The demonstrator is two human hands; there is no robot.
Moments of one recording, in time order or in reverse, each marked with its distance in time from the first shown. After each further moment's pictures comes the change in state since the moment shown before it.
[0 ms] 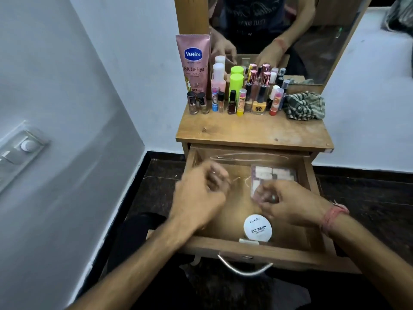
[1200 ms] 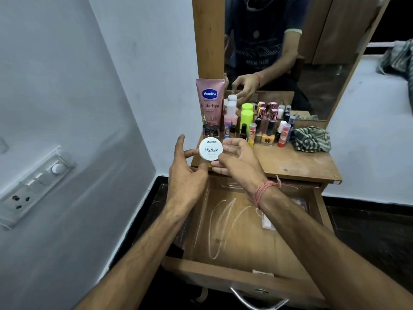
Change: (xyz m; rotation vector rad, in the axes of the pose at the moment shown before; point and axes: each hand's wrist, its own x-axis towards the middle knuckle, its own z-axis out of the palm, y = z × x) left_hand 0.068 0.002 -0.050 -0.289 0.323 0.021; right_hand 0.086 -0.145 -0.013 1.074 0.336 -0.172
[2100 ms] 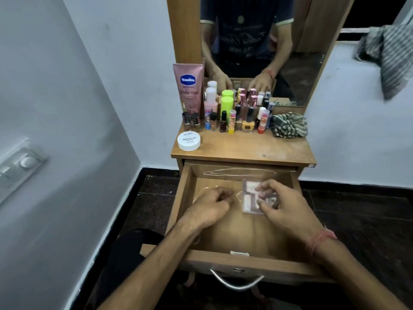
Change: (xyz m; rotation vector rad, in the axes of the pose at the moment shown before) left_hand -0.061 -0.029 0.068 0.230 -0.657 -0.220; right_hand -0.093 0.067 -0.158 -0.895 0.047 -0.186
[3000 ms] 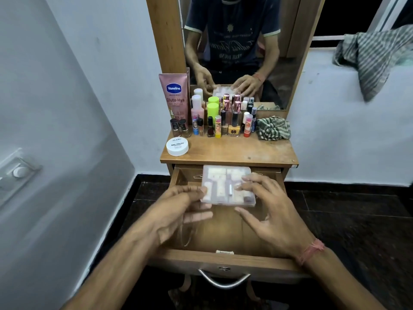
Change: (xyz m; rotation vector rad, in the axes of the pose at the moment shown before) left_hand -0.042 0.017 -0.039 -0.770 -0.011 -0.200; right_hand -0.023 -0.009 -0.007 -0.078 0.132 -0.384
